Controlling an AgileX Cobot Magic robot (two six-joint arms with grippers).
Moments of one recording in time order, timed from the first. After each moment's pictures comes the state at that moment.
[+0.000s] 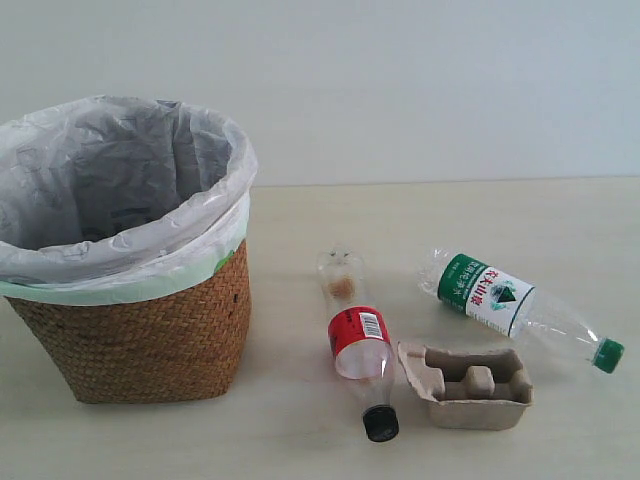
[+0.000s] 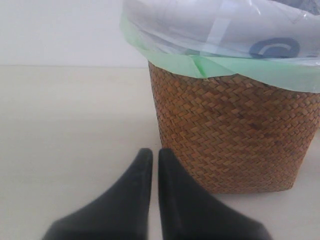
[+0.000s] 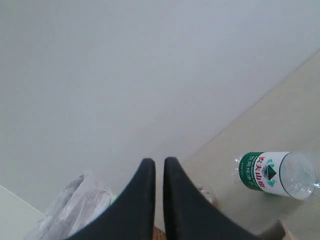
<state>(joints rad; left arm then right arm) 0.01 0.00 0.00 -0.26 0.31 0.24 0.28 0.00 0.00 0.57 -0.04 0.30</state>
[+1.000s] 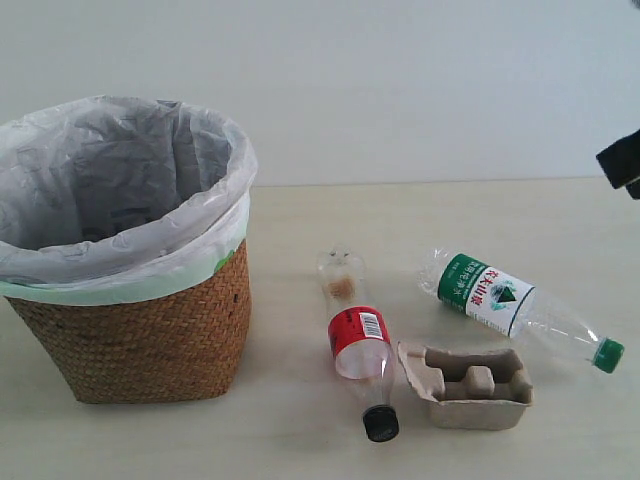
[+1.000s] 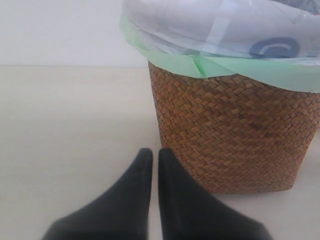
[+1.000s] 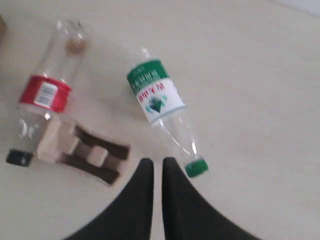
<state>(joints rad) 0.01 0.00 0.00 -0.26 0.31 0.24 0.28 1.12 -1.10 -0.01 0.96 -0.14</state>
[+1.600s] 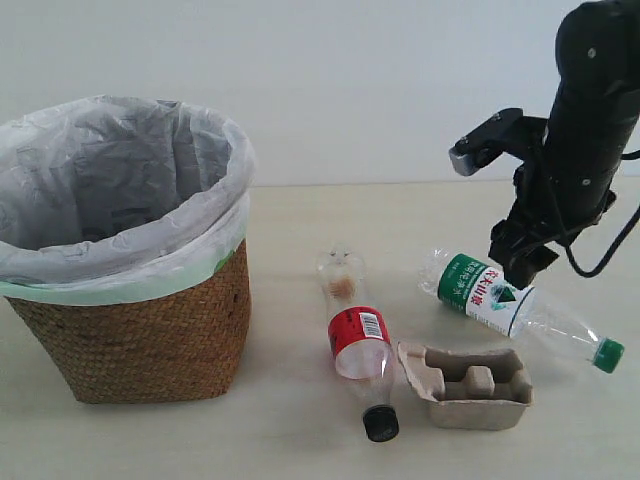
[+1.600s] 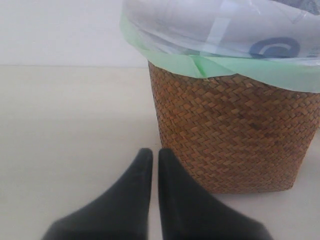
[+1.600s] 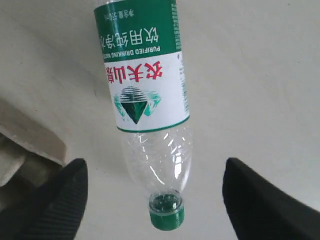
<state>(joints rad) 0.01 0.00 0.00 -0.26 0.31 0.24 0.28 1.81 -1.39 -0.12 1.02 -0.39</state>
